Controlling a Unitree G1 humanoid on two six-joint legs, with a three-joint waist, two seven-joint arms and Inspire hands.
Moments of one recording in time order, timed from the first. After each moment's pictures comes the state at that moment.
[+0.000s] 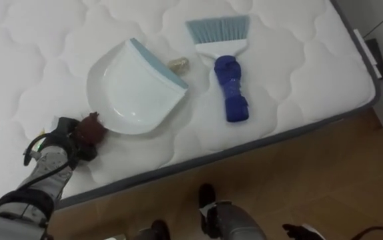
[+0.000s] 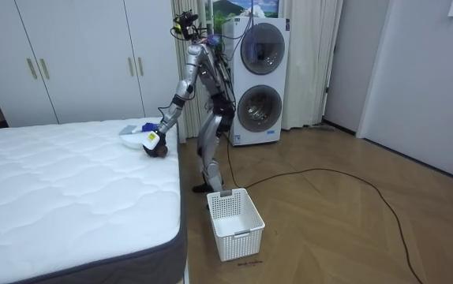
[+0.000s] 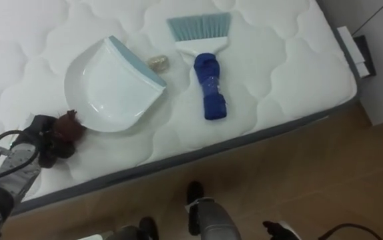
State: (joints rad) left arm -0.58 0.41 -0.27 1.28 0.12 -0.04 0.23; right arm -0.15 -0.32 0.47 1.28 -0.01 0.01 0.00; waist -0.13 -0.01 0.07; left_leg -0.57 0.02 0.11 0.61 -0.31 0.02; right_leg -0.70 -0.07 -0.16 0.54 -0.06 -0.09
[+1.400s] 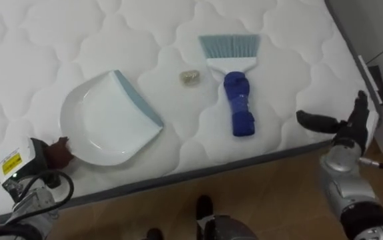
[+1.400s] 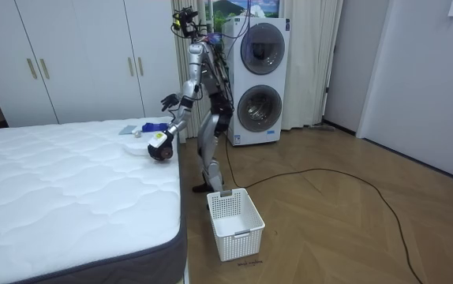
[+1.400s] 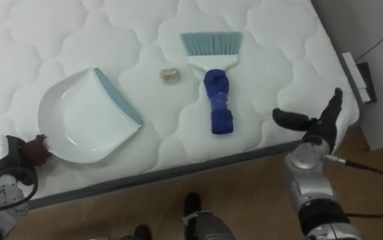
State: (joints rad) left arm -0.43 0.42 -0.21 1.31 0.47 -0.03 0.59; right arm -0.38 -0.33 0.06 0.76 0.26 -0.12 -0.64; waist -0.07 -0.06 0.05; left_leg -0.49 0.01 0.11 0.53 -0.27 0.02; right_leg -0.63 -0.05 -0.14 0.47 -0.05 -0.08
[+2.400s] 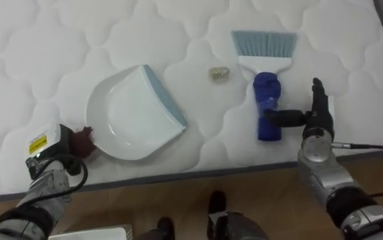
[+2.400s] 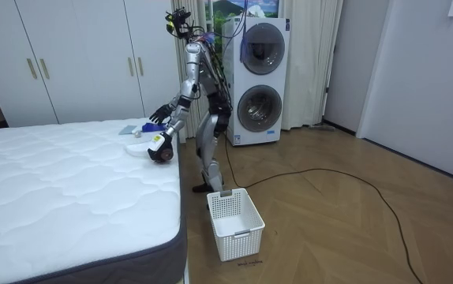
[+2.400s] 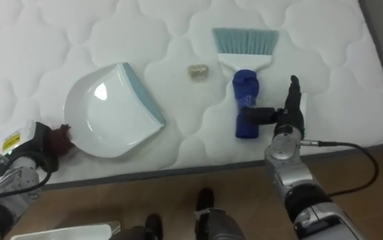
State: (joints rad) left arm -0.50 0.41 -0.34 1.25 0.46 0.00 0.43; right arm -0.47 -0.33 0.32 0.94 0.31 -0.13 -0.50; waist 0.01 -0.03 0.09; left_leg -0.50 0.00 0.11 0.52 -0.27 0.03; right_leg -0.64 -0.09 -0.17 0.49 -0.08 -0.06
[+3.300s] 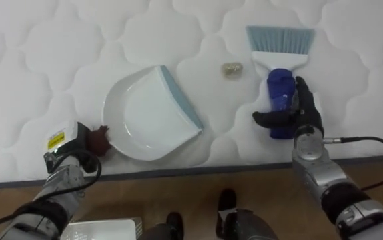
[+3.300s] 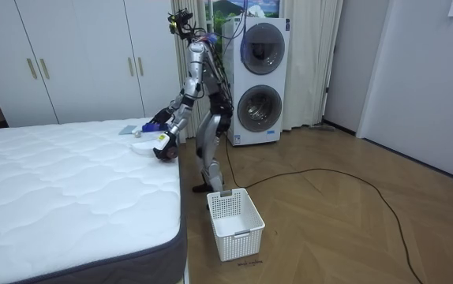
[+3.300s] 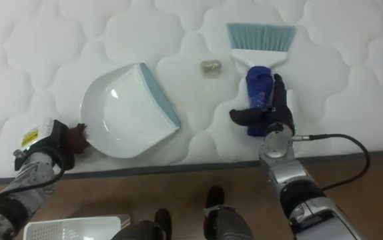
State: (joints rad) left arm -0.52 0.34 -0.36 1.24 0.46 0.03 0.38; right arm -0.51 -0.31 0.34 1.01 0.23 -0.13 -0.43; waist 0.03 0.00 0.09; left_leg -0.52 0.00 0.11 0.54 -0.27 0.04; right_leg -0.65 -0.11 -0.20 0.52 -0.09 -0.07
